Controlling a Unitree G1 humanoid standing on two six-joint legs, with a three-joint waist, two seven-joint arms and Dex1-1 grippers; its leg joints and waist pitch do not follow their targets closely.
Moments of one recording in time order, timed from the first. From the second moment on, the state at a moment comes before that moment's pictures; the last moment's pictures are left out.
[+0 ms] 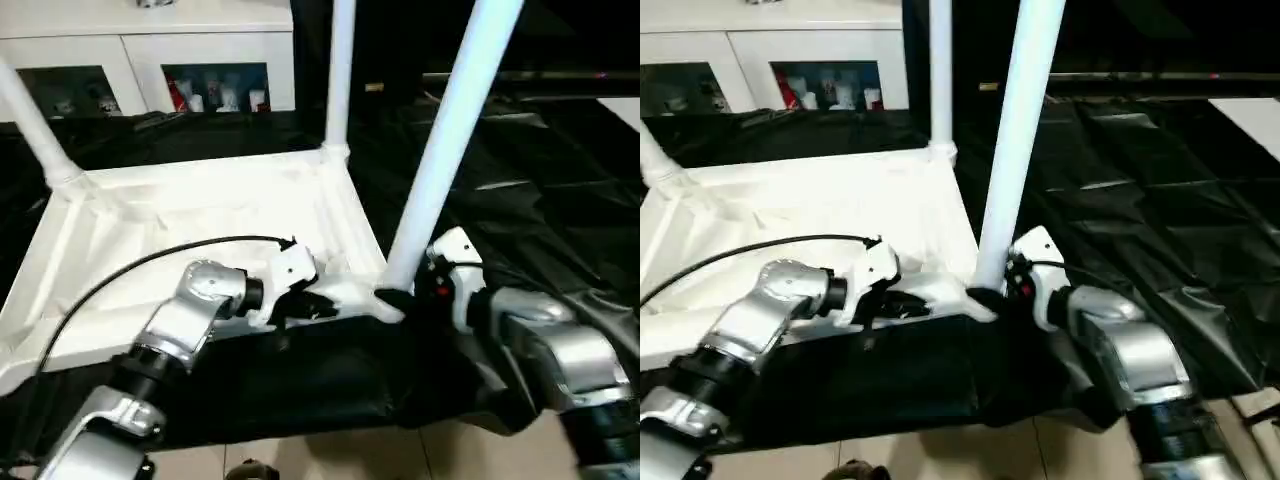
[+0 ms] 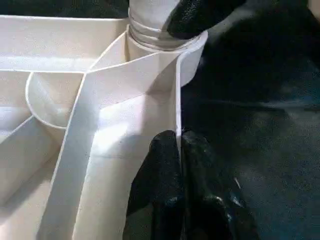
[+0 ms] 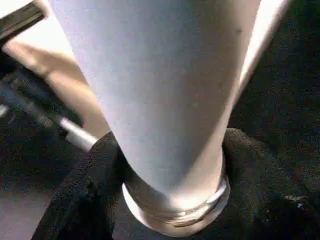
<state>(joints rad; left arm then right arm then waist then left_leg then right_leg) -0.55 0.30 -0.31 0.46 0.00 0.20 -1.08 -0.32 -0.35 0.09 0.08 0.24 0.60 0.65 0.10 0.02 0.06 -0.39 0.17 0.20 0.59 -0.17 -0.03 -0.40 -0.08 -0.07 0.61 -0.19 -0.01</state>
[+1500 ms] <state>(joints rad) -0.58 0.28 -0.32 0.47 0.00 0.16 -1.14 -0.34 -0.56 0.17 0.00 0.17 0.58 0.79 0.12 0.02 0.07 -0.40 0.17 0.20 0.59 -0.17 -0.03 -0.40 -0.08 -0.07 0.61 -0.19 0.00</state>
